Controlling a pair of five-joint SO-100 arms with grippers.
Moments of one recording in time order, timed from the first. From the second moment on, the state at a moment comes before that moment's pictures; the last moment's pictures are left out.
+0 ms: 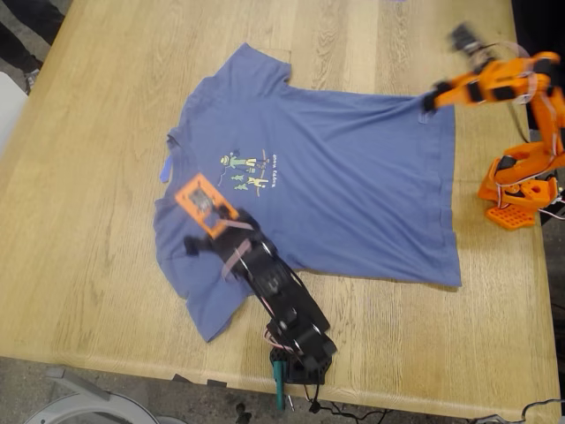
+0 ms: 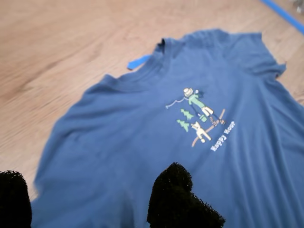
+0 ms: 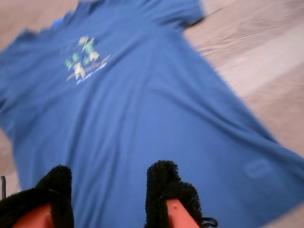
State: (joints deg) arm 0 -35.6 135.4 95.6 69.8 -97.6; arm 1 11.3 122.3 67.9 88.2 -79.6
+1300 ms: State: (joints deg) arm 0 -42.3 41.9 56.9 9.7 -91.0; arm 1 -9.1 46.8 -4.5 88.7 -76.4
